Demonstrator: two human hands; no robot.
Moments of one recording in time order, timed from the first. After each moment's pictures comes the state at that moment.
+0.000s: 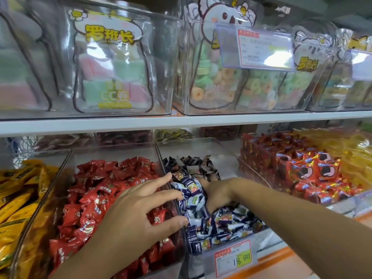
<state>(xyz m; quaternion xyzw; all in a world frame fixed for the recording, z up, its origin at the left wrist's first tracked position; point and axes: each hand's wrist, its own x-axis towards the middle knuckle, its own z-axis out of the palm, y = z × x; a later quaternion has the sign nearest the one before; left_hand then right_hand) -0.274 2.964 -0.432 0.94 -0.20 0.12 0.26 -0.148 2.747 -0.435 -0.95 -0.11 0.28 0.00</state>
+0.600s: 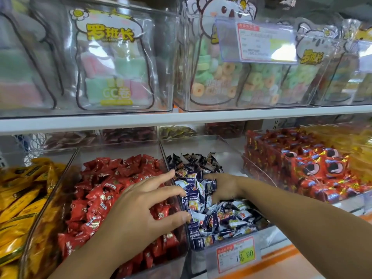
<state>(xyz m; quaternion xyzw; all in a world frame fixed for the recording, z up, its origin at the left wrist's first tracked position) -0.274 2.964 -0.433 0.93 -0.20 0.12 0.29 -0.144 2.734 -0.443 -0.96 -0.11 0.21 0.15</state>
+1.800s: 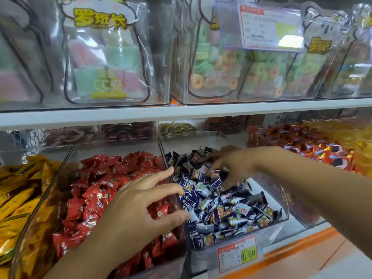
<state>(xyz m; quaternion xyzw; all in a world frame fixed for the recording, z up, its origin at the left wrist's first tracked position) -0.272 2.966 -0.434 0.93 -0.20 0.12 0.28 -0.152 2.722 -0.376 -0.95 -0.22 0.20 -0.11</state>
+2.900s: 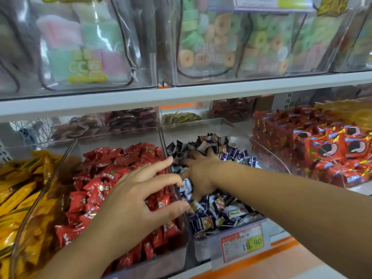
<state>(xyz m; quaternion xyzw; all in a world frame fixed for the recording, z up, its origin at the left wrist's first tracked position) -0.275 2.964 -0.432 0.94 -0.18 0.11 0.27 -0.146 2.794 -0.441 -0.93 -0.28 0.14 -0.21</state>
